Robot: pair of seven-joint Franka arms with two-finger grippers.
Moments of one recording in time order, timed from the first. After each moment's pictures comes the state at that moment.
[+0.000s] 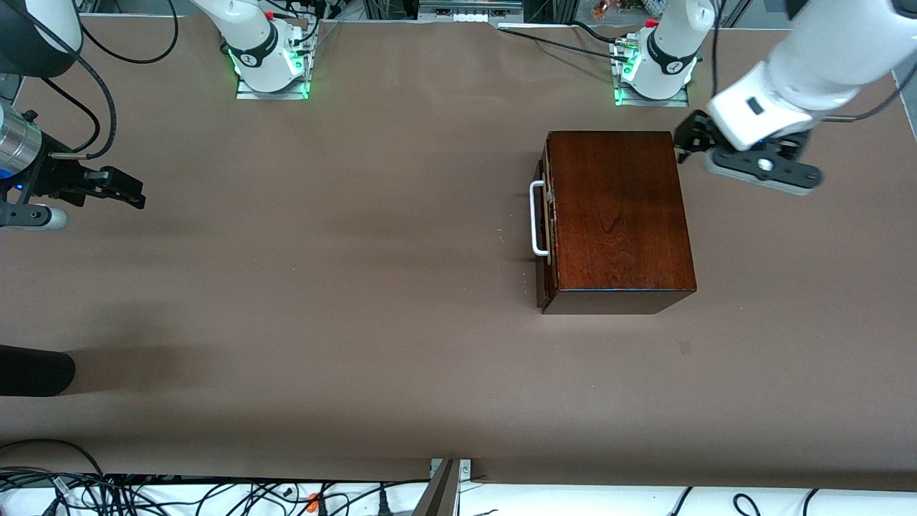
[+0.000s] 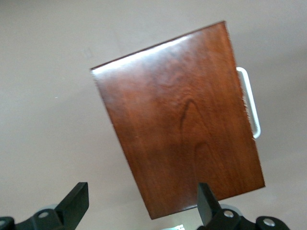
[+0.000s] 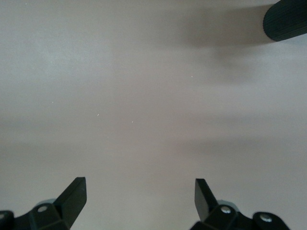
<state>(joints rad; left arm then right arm) -0.10 0.02 -0.22 -1.61 0.02 1.51 0.01 0.03 0.08 -0.03 -1.63 -0.03 1.66 0.03</state>
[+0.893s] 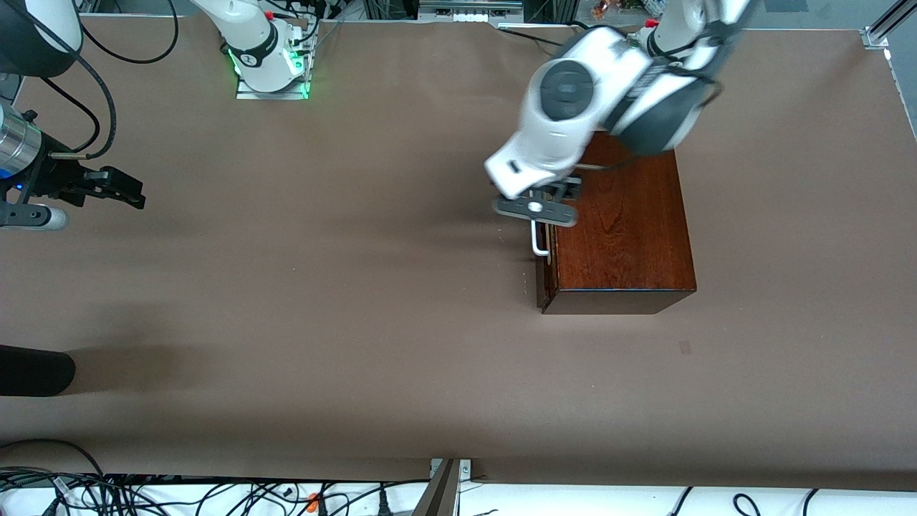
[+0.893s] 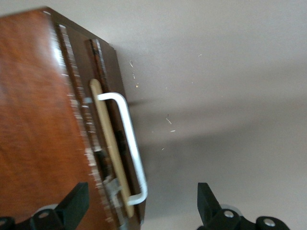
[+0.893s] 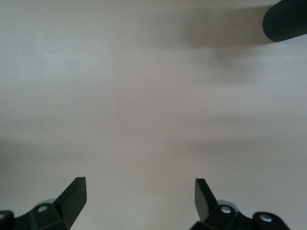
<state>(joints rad) -0.30 0.39 -0.46 -1.61 0.15 1.84 -0.63 0.03 0.08 -0.03 -1.63 -0.03 1.66 0.03</state>
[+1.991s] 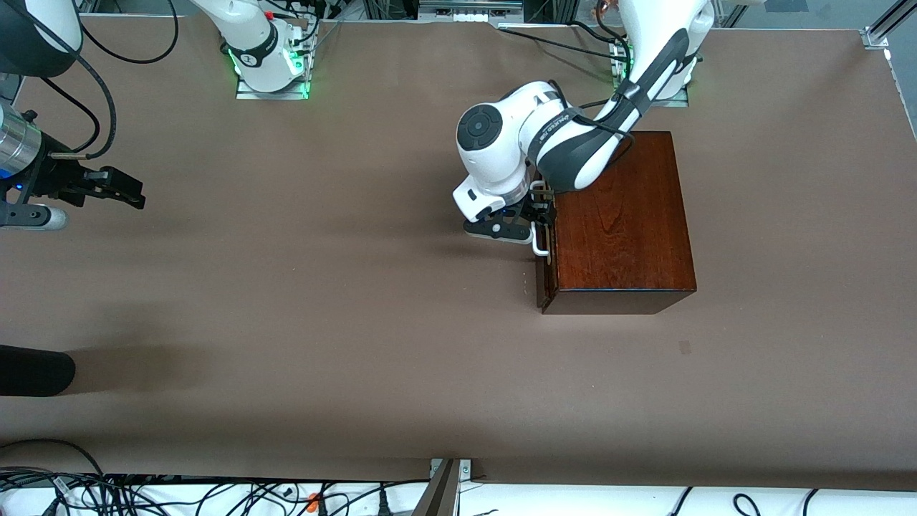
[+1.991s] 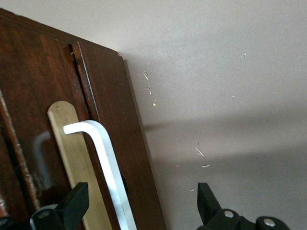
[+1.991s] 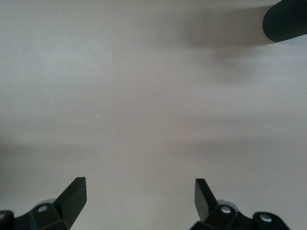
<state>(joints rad) -0.37 0.57 -0.45 -1.61 0.45 1.89 -0.75 0.03 0.08 -0.03 -1.63 -0.03 1.67 0.03</state>
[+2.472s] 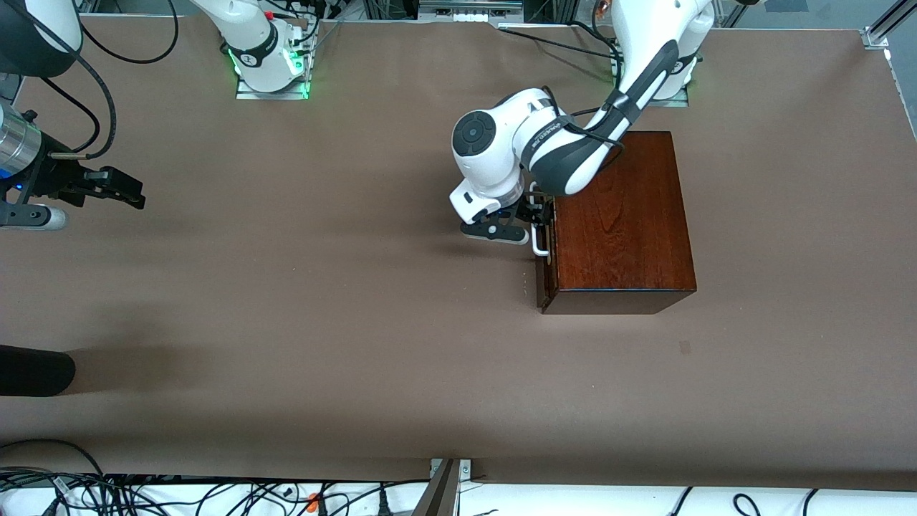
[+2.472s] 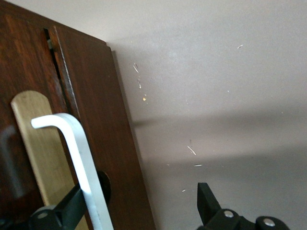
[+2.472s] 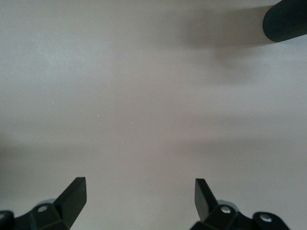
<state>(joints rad) -0.39 0.60 -0.46 -1.61 0.45 1.90 -0.80 0.03 0.08 -0.03 -1.63 -0.03 1.67 0.03</state>
